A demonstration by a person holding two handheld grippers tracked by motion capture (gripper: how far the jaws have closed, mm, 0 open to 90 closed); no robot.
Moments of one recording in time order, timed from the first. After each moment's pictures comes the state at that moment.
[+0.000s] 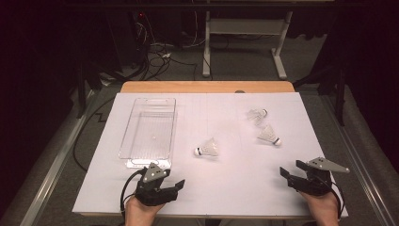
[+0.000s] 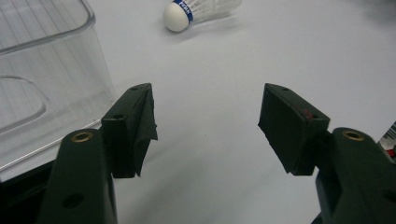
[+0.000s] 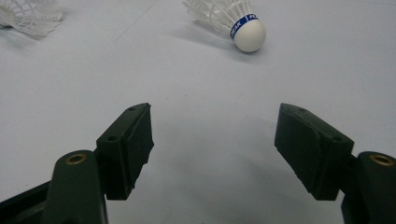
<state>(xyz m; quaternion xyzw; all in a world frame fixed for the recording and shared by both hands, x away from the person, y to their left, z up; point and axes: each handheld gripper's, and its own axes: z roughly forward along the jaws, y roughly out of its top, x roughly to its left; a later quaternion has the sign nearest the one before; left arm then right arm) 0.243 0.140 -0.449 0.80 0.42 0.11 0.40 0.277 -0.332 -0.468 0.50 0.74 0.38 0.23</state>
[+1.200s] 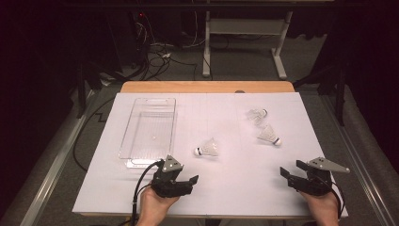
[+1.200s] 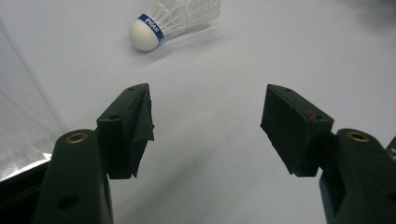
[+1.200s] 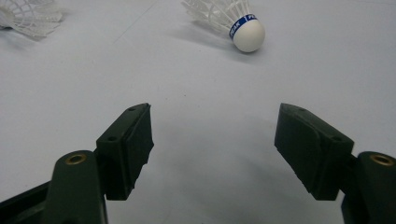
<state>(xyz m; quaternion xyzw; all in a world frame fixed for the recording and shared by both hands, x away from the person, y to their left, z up) 0.265 0.103 -0.443 0.82 0.41 0.09 0.38 0.277 -0.333 -0.468 0.50 0.74 0.39 0.23</state>
